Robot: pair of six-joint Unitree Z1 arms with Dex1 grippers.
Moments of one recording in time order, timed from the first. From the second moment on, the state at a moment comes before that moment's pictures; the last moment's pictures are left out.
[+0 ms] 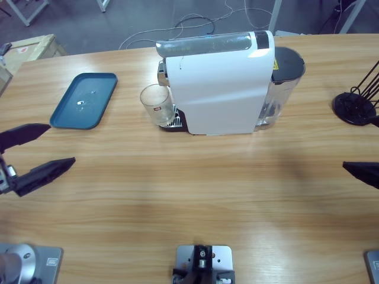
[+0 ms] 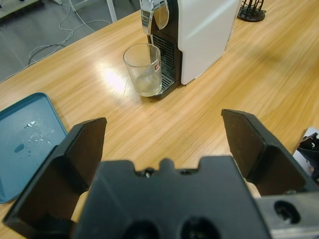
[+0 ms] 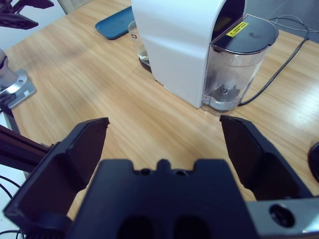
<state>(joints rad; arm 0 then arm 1) -0.73 0.80 -0.33 -0.08 -0.10 0.08 0.67 0.80 -0.43 0.04 0.17 0.07</state>
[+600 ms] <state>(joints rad) -0.73 0.82 -0.33 -0.11 -0.13 0.09 0.67 0.86 -0.43 0.02 0.18 0.06</state>
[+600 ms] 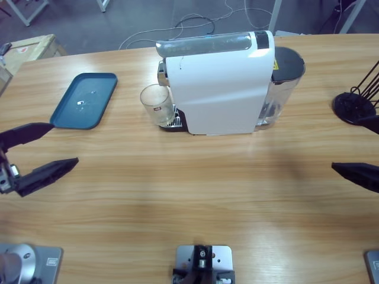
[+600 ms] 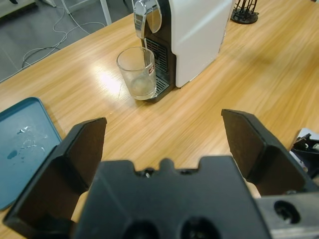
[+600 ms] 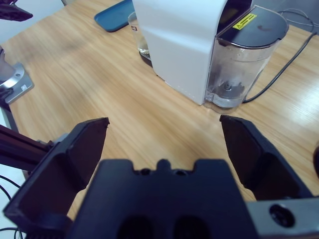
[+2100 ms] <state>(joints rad) -0.73 0.85 -0.33 -0.16 -0.11 0.09 0.67 0.91 -0.42 0.00 0.19 0.05</state>
